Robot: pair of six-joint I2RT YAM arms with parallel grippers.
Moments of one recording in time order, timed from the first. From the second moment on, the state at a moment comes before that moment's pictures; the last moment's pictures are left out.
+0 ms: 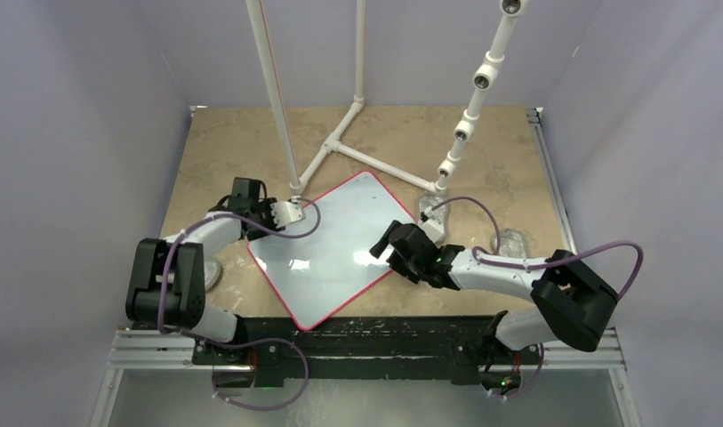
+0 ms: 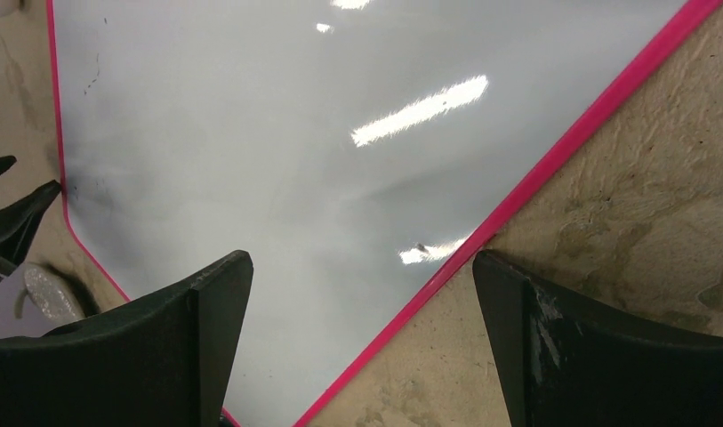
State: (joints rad) left arm -0.10 1.51 0.73 -0.28 0.09 1.10; right arm 0.89 1.39 0.61 -0.12 0.33 1.33
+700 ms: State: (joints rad) left arm -0.15 1.41 0.75 -0.64 0.27 1.18; right arm 0.89 1.60 0.83 -0.25 0.46 1.23
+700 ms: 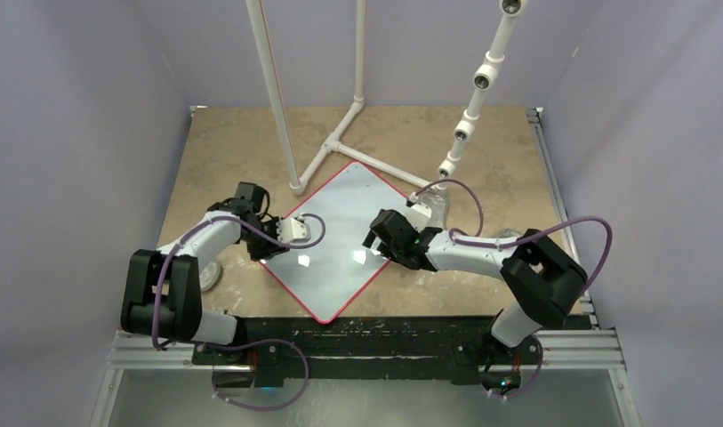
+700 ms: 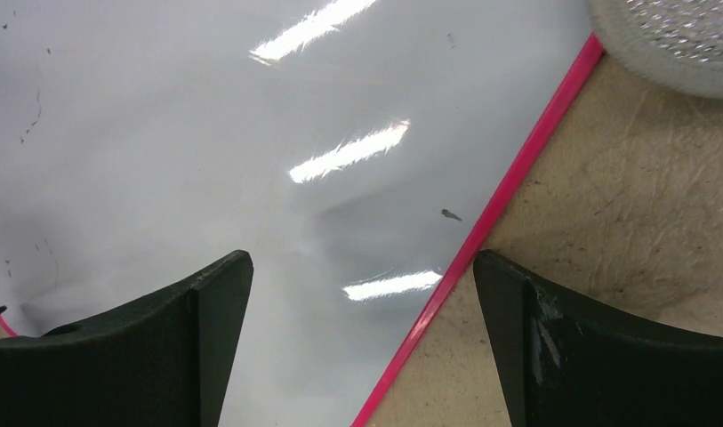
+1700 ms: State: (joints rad) left arm -0.13 1.48 0.73 -0.37 0.13 1.17; right arm 0.82 1.66 0.90 -0.28 0.50 1.13
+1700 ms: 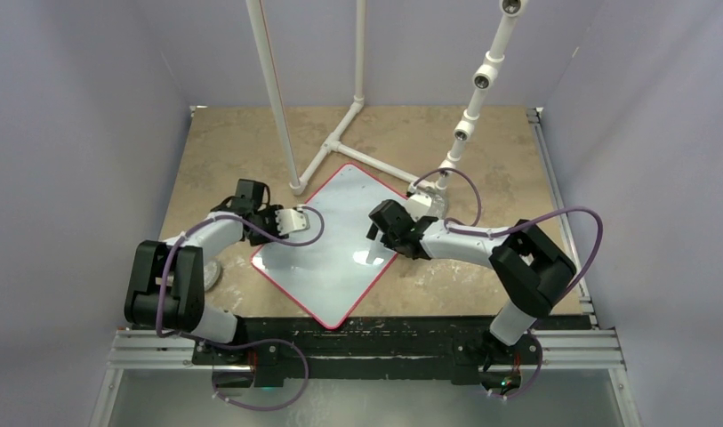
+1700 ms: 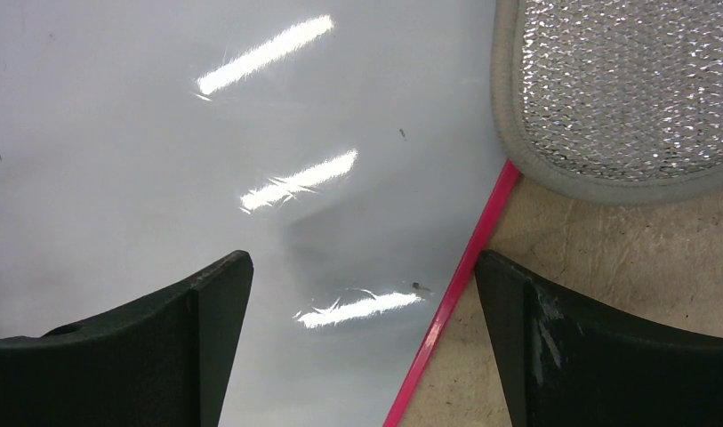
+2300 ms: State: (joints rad) left arm -0.20 1.34 0.65 -0.58 0.25 1.25; right arm 0.81 1.75 0.99 -0.25 0.52 1.05
